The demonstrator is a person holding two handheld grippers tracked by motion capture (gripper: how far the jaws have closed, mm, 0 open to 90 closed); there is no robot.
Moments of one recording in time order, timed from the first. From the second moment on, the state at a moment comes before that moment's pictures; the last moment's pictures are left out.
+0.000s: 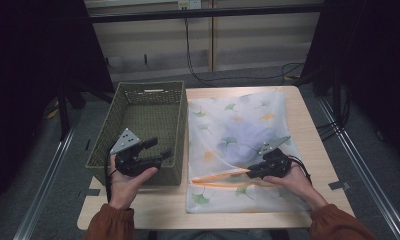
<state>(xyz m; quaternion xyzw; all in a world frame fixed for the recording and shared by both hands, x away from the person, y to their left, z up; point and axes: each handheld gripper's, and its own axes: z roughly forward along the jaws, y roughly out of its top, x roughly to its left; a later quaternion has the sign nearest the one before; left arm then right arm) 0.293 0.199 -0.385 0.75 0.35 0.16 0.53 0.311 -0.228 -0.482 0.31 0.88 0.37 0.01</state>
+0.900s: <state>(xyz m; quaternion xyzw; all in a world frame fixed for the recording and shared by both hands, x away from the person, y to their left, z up) 0.281 0.213 -0.392 0.76 0.35 0.16 0.52 0.305 -0.216 -0.494 0.27 0.90 0.35 -0.02</state>
